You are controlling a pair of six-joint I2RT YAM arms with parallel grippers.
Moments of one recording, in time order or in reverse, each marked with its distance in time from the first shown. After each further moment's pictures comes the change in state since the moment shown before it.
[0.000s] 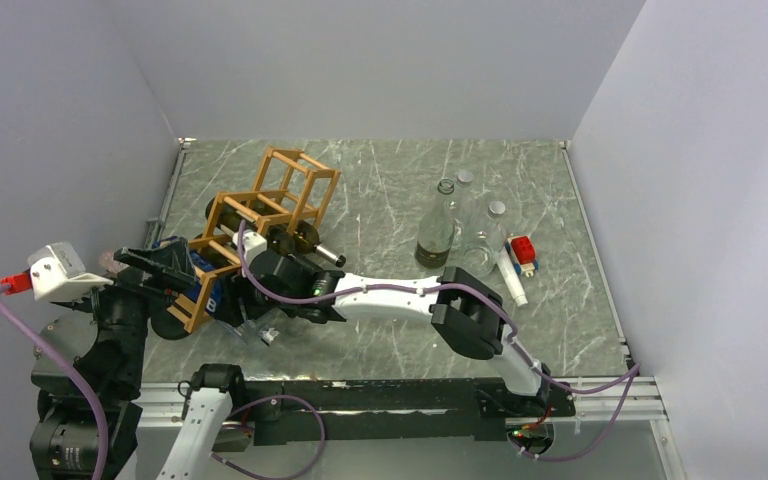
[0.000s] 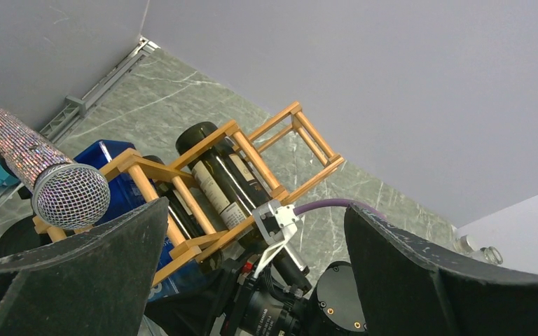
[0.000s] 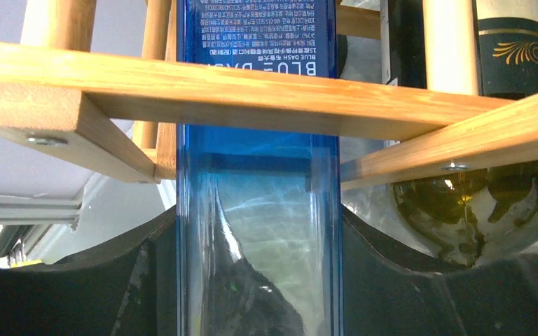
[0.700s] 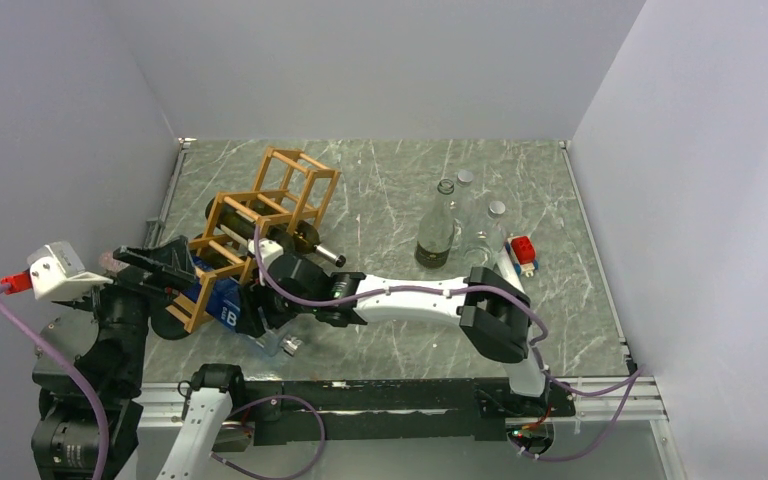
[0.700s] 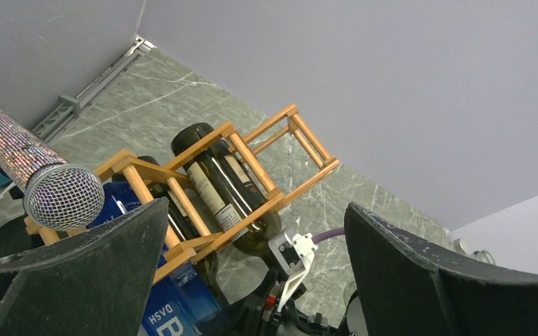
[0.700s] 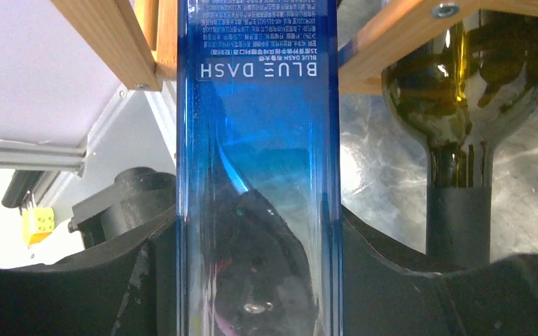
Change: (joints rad) left arm 0.000 0.001 -0.011 0.018 0.000 -0.021; right arm 0.001 -0.161 -0.173 -0.078 -0.060 0.000
